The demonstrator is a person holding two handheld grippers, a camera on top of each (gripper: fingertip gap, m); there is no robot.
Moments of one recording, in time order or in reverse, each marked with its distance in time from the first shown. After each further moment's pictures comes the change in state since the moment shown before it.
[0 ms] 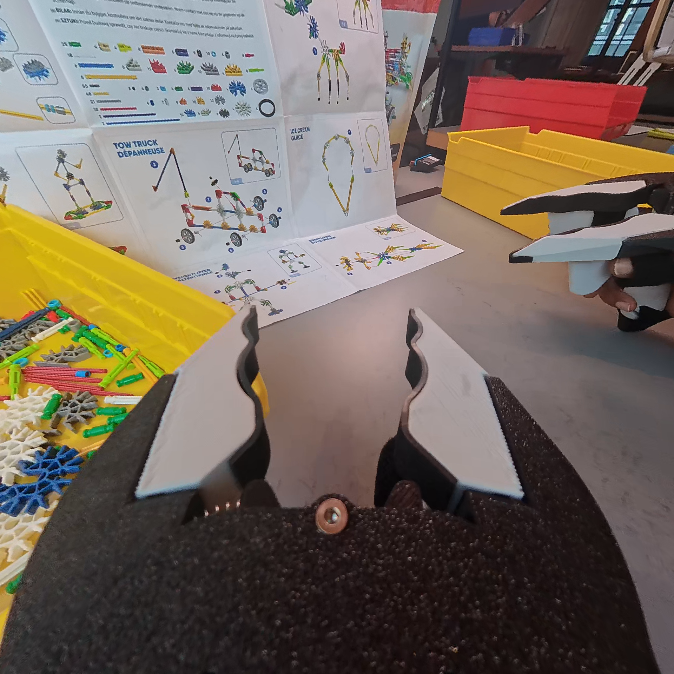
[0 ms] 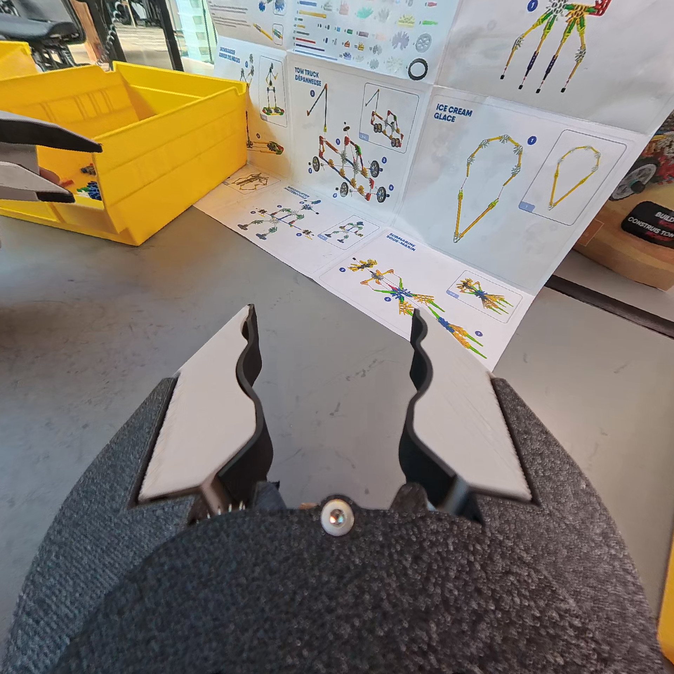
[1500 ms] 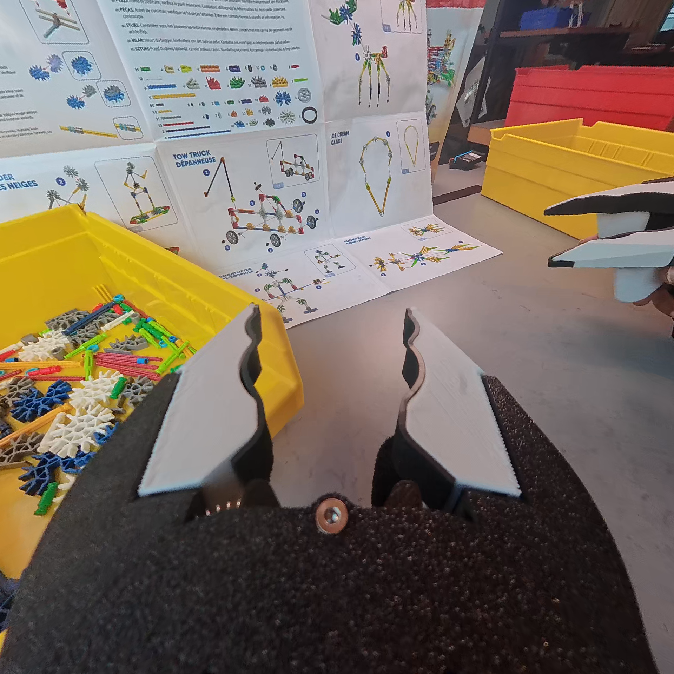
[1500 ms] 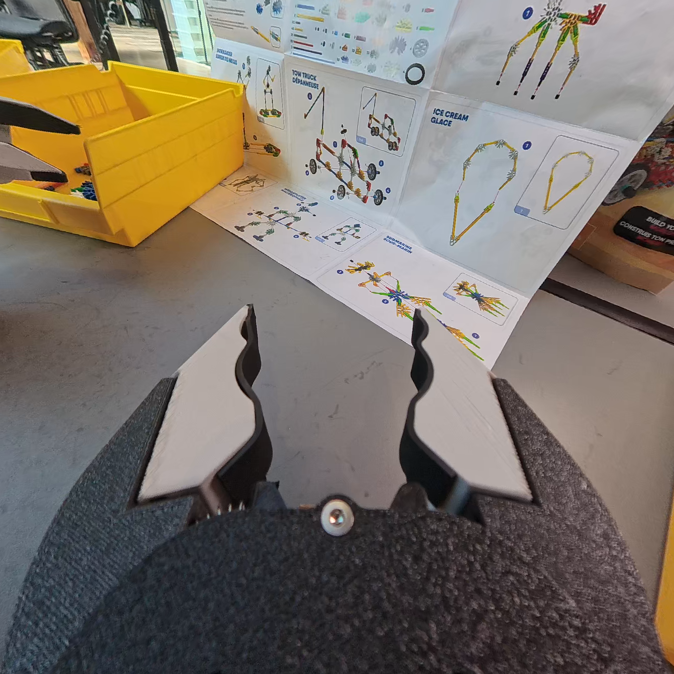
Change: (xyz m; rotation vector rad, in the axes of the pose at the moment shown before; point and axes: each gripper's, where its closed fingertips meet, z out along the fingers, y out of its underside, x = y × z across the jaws) left arm -0.019 -0.005 -0.008 -0.010 -0.101 0.022; right arm 0.000 -0.001 0.001 0.006 0.014 -0.010
